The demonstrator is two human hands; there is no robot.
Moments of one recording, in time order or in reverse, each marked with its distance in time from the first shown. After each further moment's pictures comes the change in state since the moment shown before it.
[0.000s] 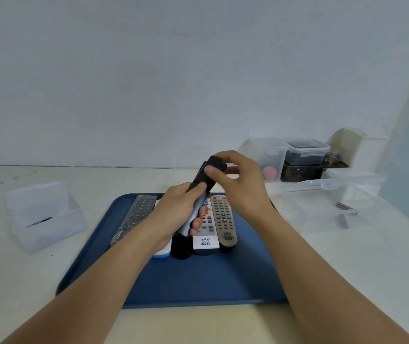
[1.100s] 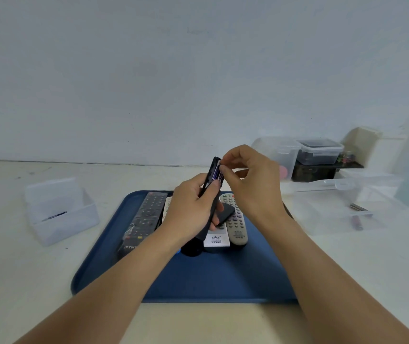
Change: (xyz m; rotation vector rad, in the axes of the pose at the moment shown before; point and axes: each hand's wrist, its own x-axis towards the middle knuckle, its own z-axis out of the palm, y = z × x) left_hand -0.007 -0.006 0.012 0.252 0.126 0.346; right_hand -0.008 -0.017 0.004 -0.171 0.111 -0.171
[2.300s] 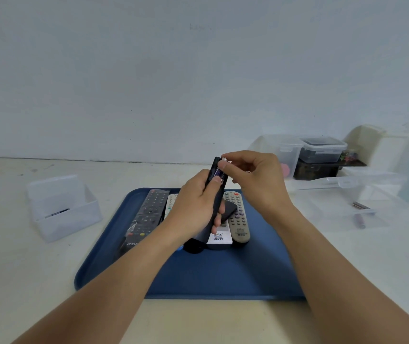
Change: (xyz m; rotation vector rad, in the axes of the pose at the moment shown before) left_hand -0.002 0.009 0.000 -0.044 -0.074 -0.072; right_hand 0.005 0.007 -0.006 0.235 -0.116 0.194
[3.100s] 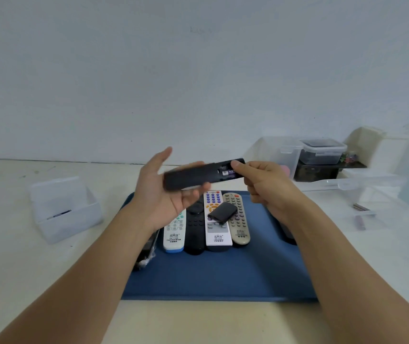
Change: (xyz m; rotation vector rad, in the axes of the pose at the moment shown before) left_hand 0.013 0.012 -0.057 -0.873 -0.056 -0.356; right_hand 0.008 0.002 -0.019 0.165 -0.198 0.425
